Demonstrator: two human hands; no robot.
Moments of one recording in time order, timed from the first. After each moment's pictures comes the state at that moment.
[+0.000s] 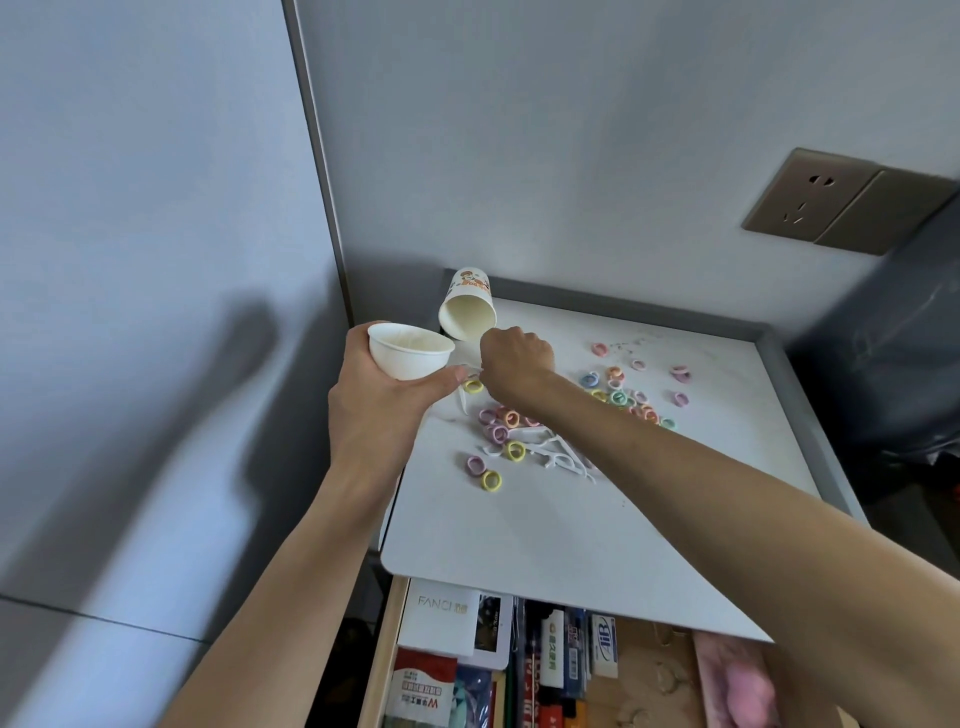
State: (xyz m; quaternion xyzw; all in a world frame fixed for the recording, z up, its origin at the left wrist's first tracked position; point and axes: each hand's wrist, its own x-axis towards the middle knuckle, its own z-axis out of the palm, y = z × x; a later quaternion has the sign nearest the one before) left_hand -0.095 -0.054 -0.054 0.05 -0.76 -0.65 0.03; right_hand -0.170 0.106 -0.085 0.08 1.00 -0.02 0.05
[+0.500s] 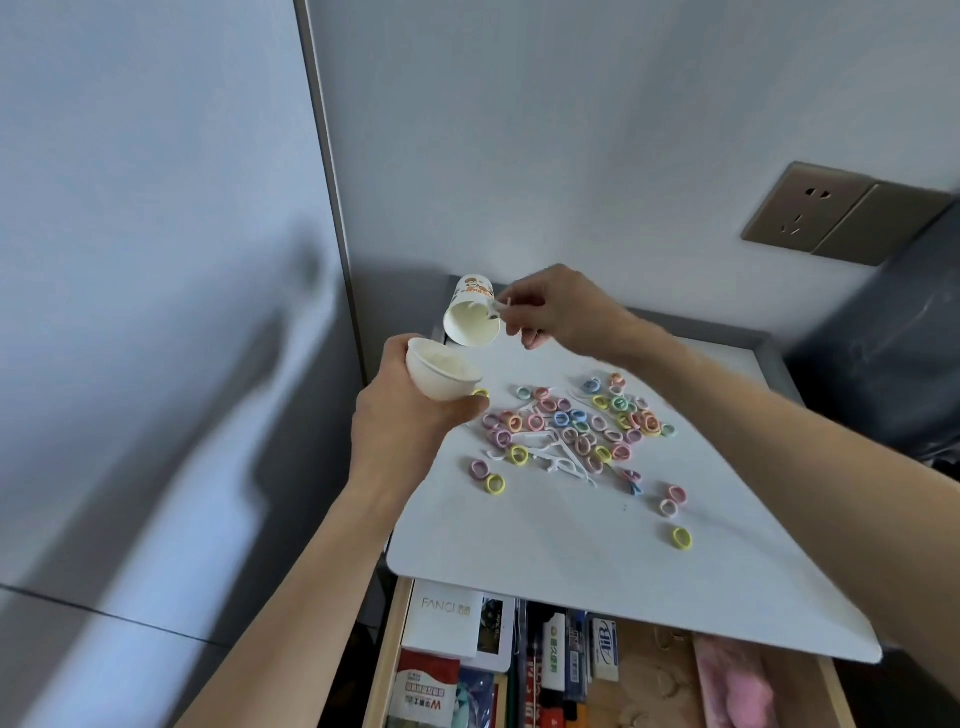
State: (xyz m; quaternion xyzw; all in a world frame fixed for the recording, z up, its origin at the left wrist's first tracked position) left_hand -0.091 -0.049 -0.054 0.01 -0.81 -0.58 0.00; right_hand -0.154 0.151 0.002 -0.05 0.93 -0.37 0.05
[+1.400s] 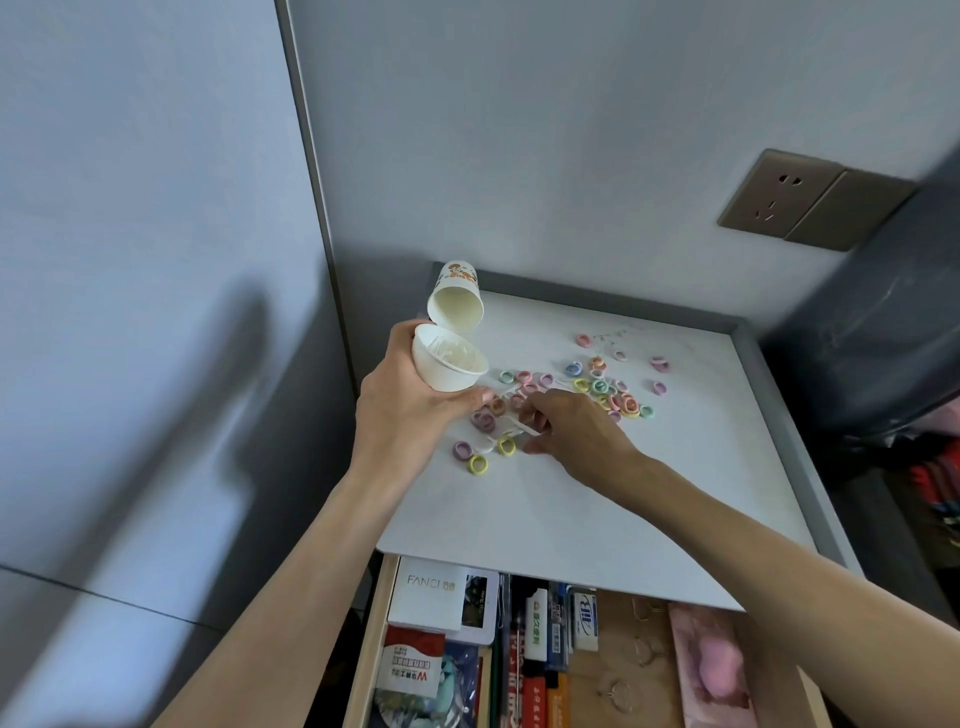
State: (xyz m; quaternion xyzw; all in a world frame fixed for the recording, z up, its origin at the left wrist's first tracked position) left_hand -0.080 -0.039 -0.054 -0.06 -0.81 -0.58 0.01; right_hand -0.060 0.166 -0.091 0.01 0.98 -0.17 0.08
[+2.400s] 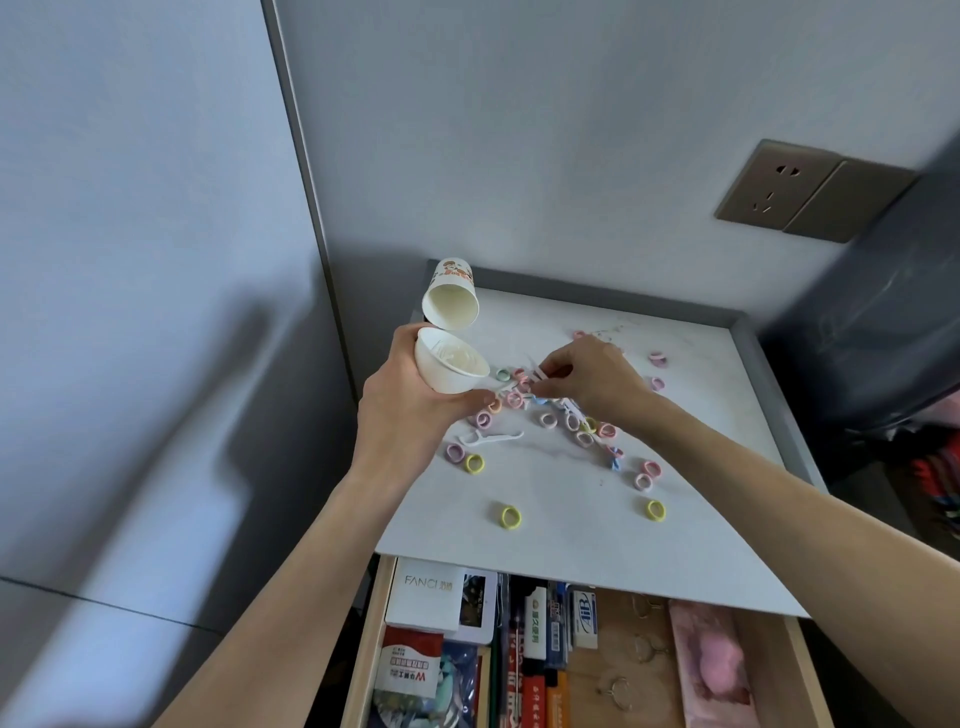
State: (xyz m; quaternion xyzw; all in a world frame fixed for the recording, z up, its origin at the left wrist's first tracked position) left_hand -0.081 -0.033 -0.054 -0.05 -0.83 -0.56 -0.02; right_hand -0.091 0.187 -0.056 0.09 0.96 -0.26 0.06
